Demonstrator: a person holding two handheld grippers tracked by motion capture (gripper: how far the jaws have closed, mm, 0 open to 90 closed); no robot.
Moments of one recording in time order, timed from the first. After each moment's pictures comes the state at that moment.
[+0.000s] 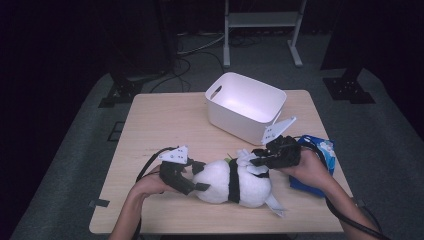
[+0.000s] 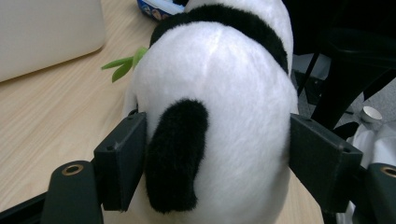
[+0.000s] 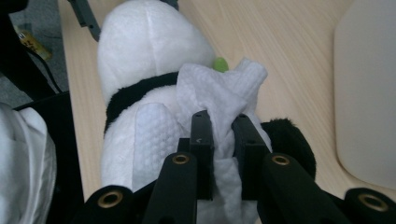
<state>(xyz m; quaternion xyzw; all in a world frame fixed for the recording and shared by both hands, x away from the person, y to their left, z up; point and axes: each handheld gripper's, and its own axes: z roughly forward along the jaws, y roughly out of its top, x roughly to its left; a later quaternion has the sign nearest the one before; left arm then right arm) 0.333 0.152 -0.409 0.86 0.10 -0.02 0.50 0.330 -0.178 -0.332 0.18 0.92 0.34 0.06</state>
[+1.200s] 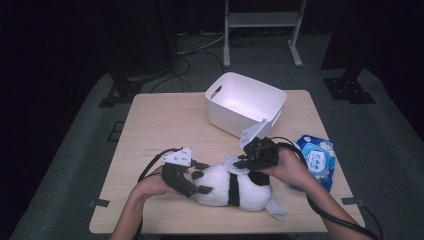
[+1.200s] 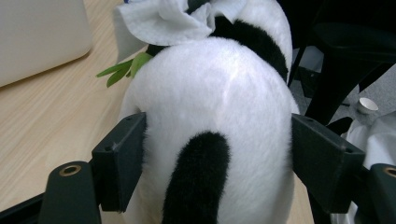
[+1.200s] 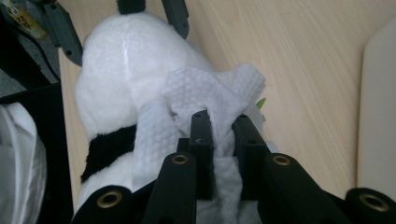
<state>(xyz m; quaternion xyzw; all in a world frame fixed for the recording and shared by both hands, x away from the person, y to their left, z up) 0.326 0.142 -0.403 0.87 0.08 -0.02 0.49 0.337 -0.128 -0.339 0.15 0.94 0.31 0.06</state>
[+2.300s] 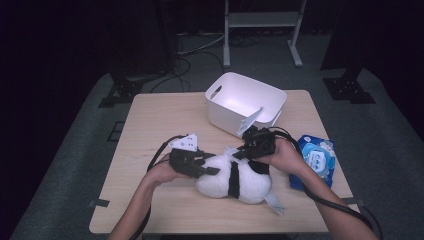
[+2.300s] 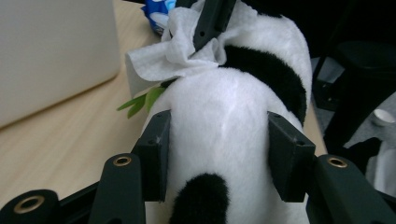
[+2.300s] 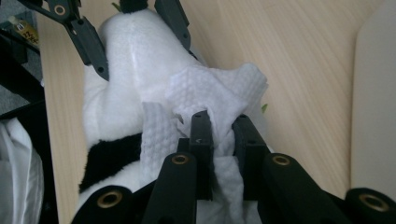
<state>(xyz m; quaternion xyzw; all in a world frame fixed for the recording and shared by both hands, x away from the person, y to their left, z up) 0.364 0.126 -0.395 0.86 0.08 0.00 0.50 0.374 -0.127 -0.343 0.18 0.93 0.30 0.03</state>
